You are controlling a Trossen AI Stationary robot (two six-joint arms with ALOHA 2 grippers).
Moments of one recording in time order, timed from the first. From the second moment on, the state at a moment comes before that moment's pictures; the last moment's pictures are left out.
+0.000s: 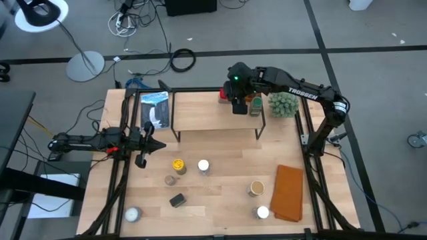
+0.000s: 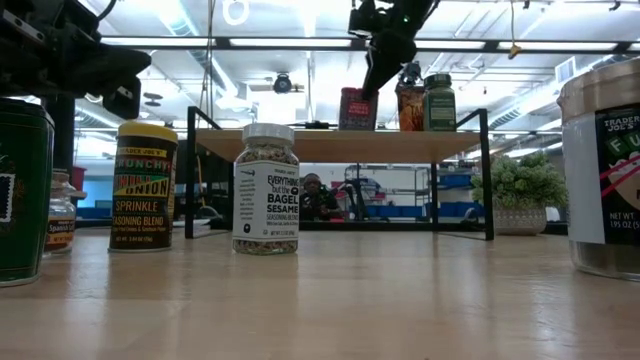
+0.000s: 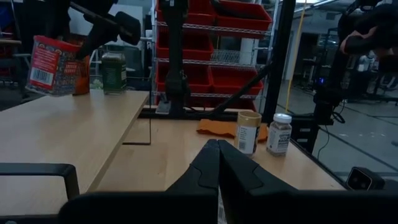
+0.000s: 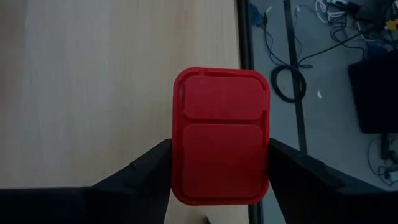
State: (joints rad) left arm -0.07 0.01 0.03 0.07 0.03 -0.08; right arm -0.38 1.70 1.75 -0.97 0.15 -0.48
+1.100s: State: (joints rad) left arm -0.07 0.01 0.03 0.07 0.03 -0.08; right arm -0.40 1.71 1.74 -0.96 0.11 -0.49
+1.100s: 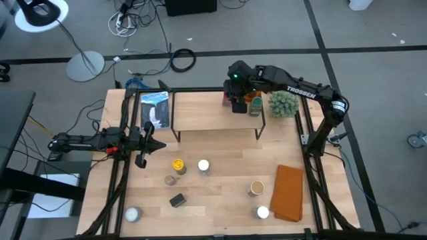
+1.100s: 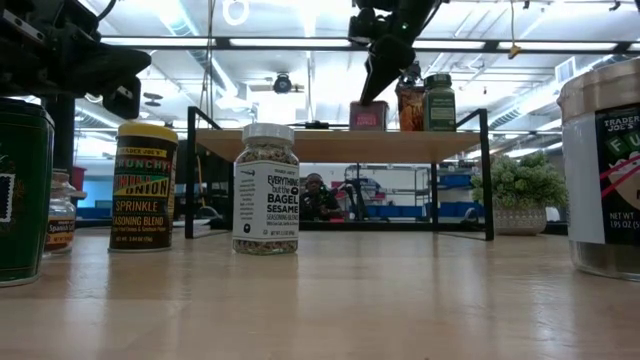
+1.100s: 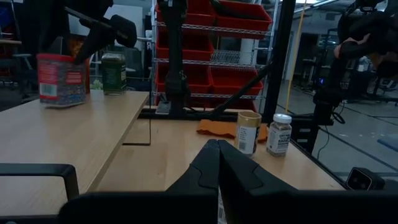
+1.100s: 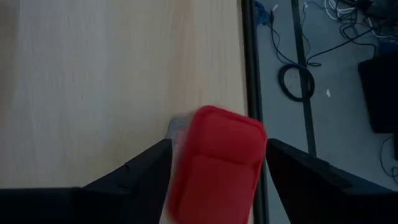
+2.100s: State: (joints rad) left arm -0.07 0.01 0.03 0.09 0.03 -0.08; right arm -0.26 1.71 1.83 -1.07 0.44 -0.19
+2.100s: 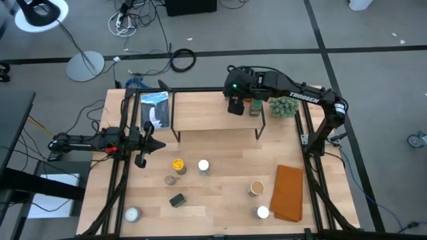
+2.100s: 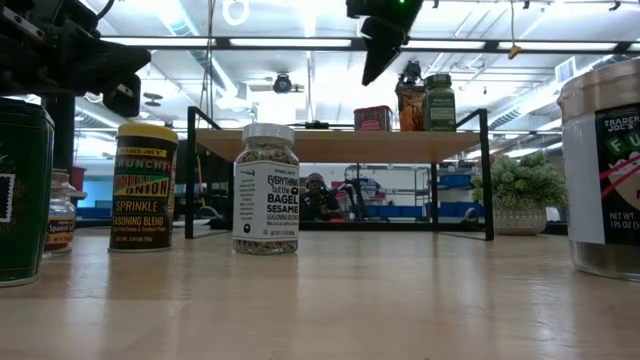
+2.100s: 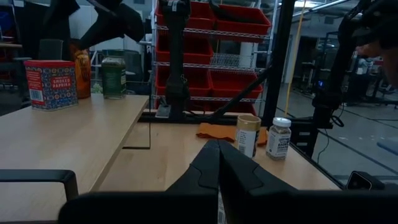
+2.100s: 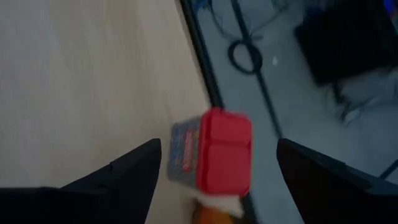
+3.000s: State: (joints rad) left arm -0.07 0.01 0.03 0.08 0.03 -0.08; right arm -0.26 1.72 1.80 -1.13 0.31 -0.05
